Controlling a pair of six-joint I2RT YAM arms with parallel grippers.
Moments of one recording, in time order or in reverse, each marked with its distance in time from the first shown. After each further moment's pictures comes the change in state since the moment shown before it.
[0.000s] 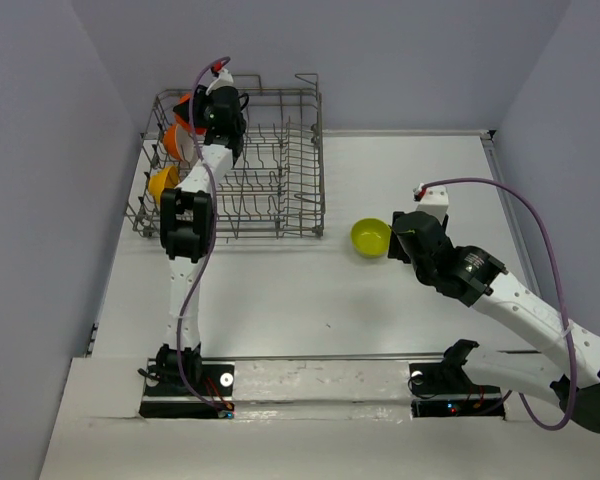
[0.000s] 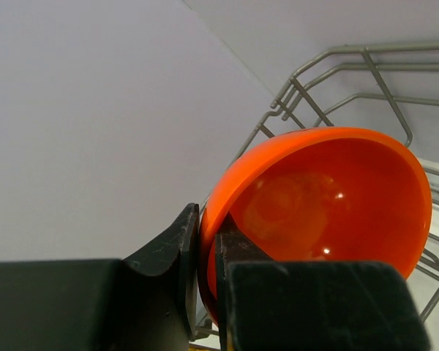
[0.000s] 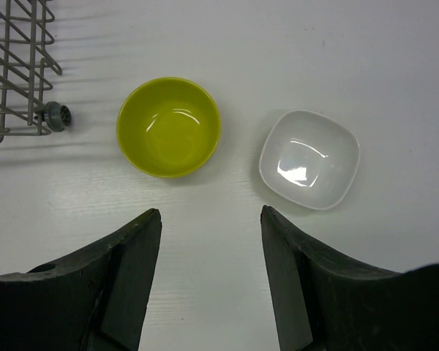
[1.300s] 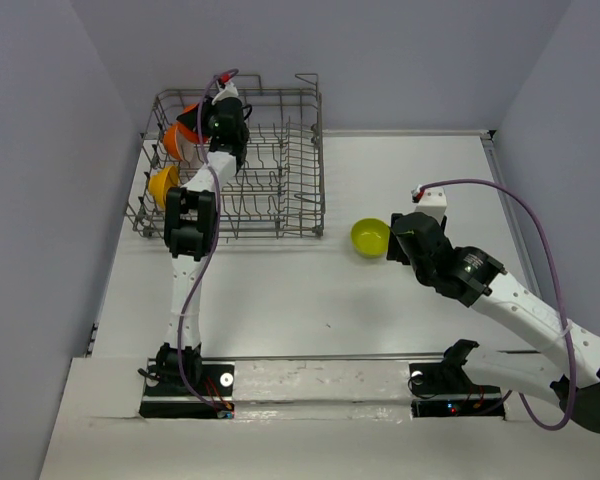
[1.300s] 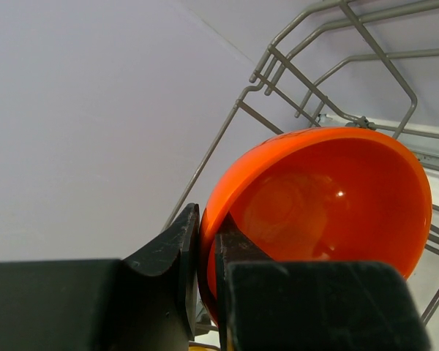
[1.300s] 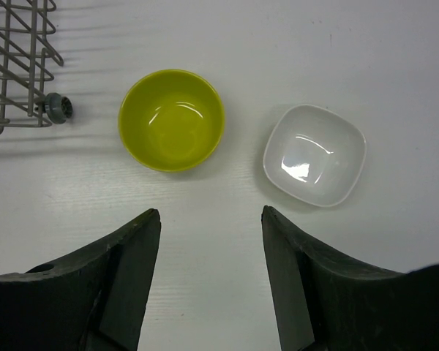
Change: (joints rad) left arm -0.007 0.064 -0.041 0.085 -0.007 0.107; right arm 0.000 0.000 -0.011 0.002 -0.021 -0.001
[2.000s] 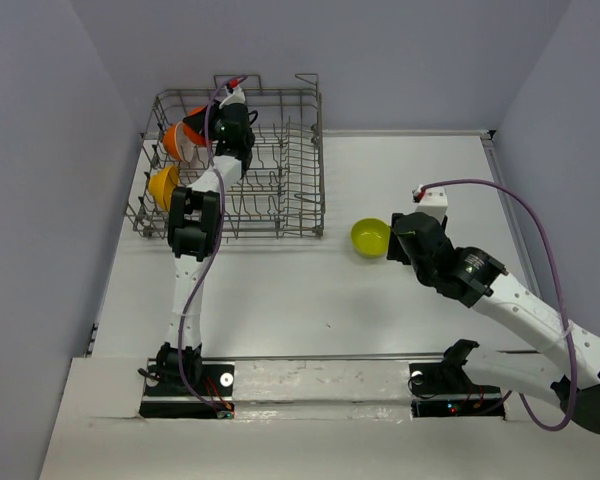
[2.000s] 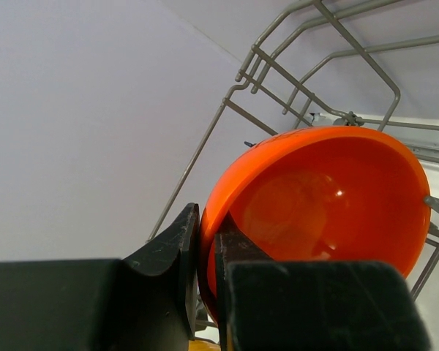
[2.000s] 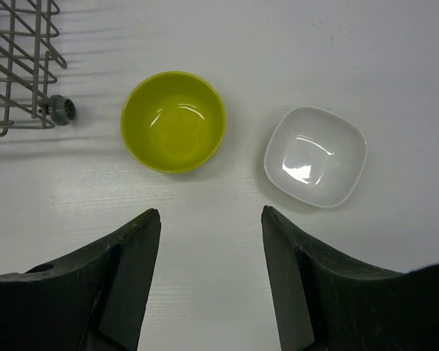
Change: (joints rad) left arm -0.026 0.012 -0.040 0.086 -0.002 0.069; right arm 0.000 -0.005 0.000 0.003 0.000 0.000
